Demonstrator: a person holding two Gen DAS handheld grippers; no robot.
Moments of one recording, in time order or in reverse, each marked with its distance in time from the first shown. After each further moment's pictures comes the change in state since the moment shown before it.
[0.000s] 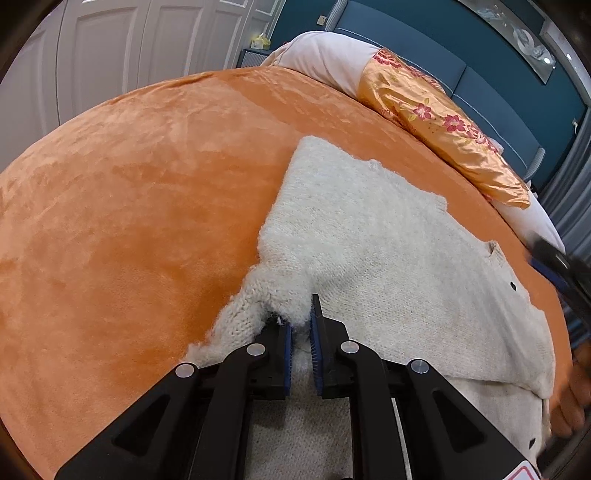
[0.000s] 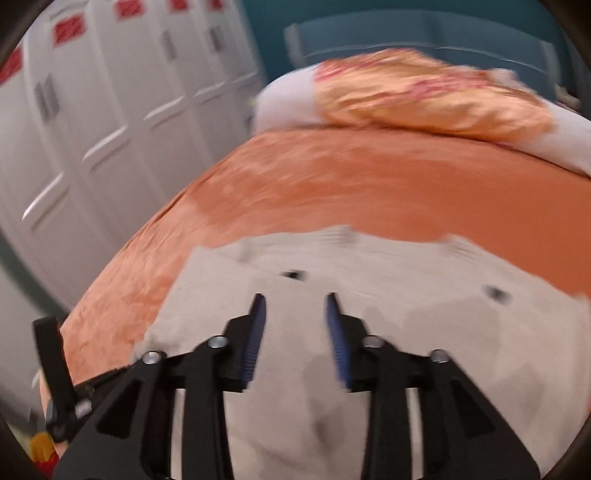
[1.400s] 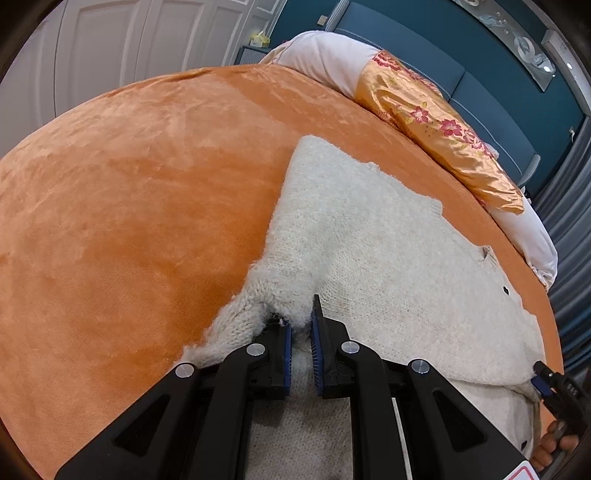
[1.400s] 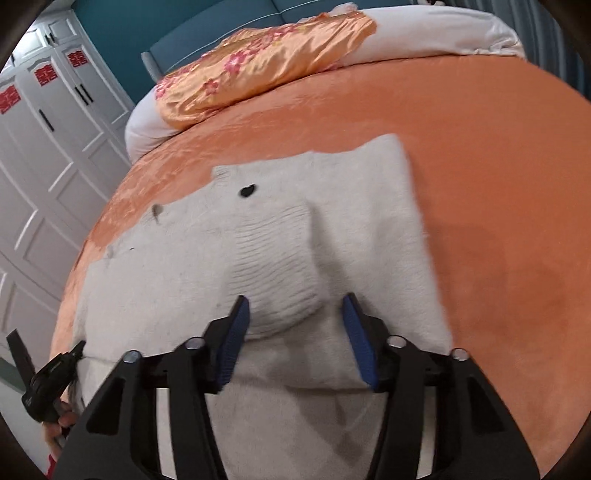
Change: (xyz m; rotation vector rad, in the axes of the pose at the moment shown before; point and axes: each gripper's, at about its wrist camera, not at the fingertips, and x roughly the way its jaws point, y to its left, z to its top) left arm 0.004 0.001 0.006 -0.027 0.020 -0.033; right arm -0.112 -0.170 -0.117 0.451 0.003 -0.228
